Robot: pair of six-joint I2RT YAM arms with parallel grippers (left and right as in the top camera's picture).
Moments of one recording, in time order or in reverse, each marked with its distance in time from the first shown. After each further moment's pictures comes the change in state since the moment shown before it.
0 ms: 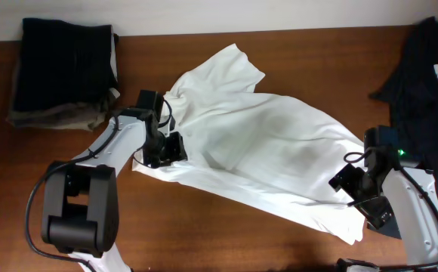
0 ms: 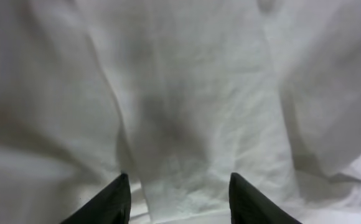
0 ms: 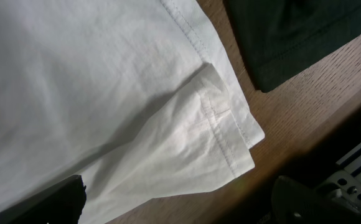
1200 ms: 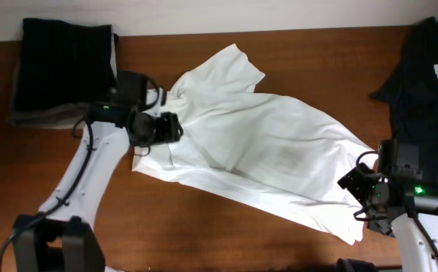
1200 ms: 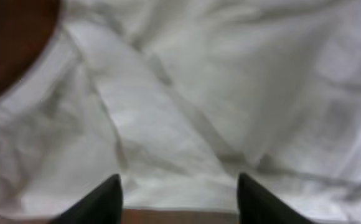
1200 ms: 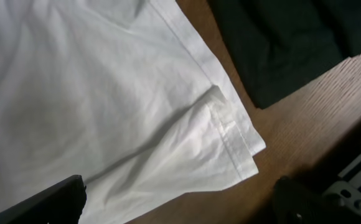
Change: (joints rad) left arm 0.000 -0.254 0.072 -0.026 -0.039 0.069; right arm 0.000 -0.299 0.000 -0.011 0.023 0.018
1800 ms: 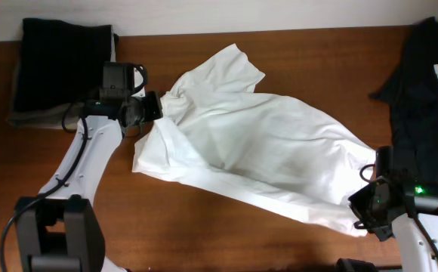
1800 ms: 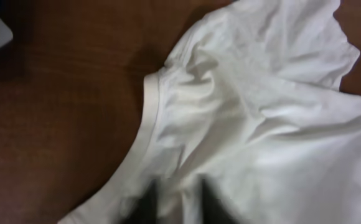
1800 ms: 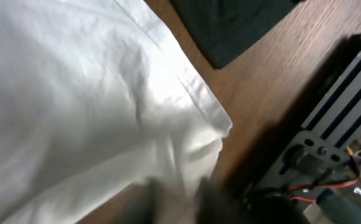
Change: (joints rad) left arm 0.092 0.088 -0.001 0.337 -0.126 -0.032; right arm 0.000 0.000 0.002 -0.151 0.026 0.109
